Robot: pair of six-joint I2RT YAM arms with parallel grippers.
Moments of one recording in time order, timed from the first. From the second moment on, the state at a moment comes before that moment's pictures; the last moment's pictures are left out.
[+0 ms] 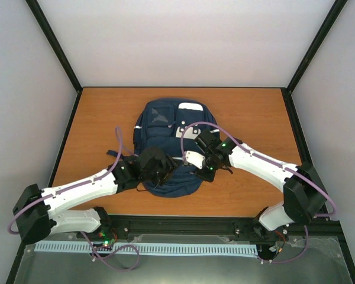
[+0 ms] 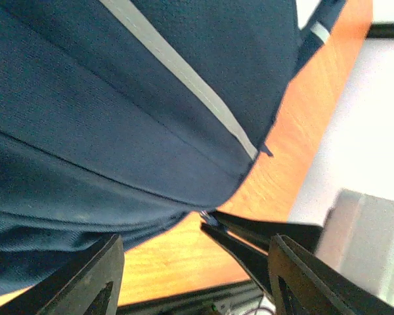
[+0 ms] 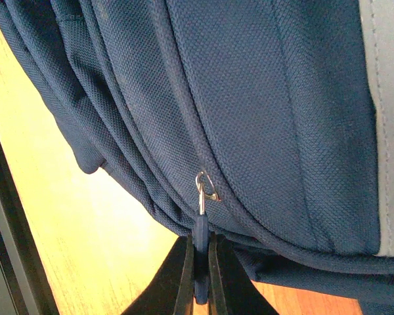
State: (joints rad) left arm -0.96 1.15 0.77 -0.35 -0.01 -1.60; right arm 0.76 1.47 1.04 -0.86 -0.25 -0.50
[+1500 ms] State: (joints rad) left arm -0.96 1.25 0.71 -0.25 -0.13 -1.69; right arm 0.55 1.45 0.96 -0.78 -0.25 -0.56
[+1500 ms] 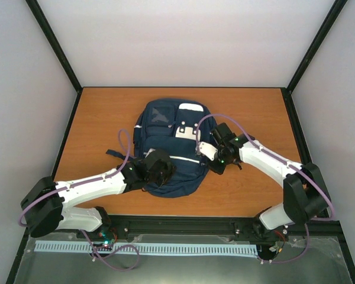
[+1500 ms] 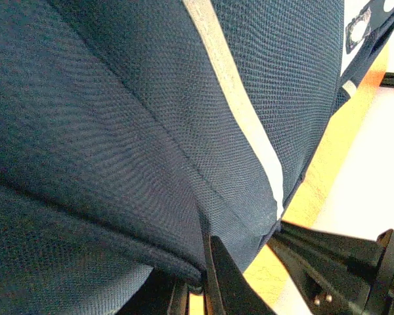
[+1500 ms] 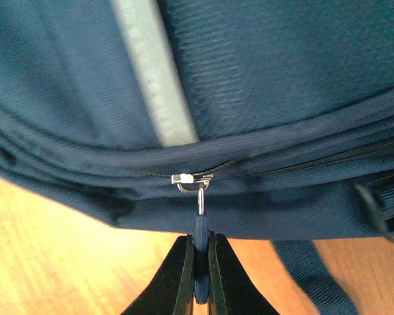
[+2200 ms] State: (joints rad) left arm -0.96 1.27 0.83 -0.41 -0.16 -1.49; right arm 0.43 1.50 1.01 -0.73 -0.25 -0.50
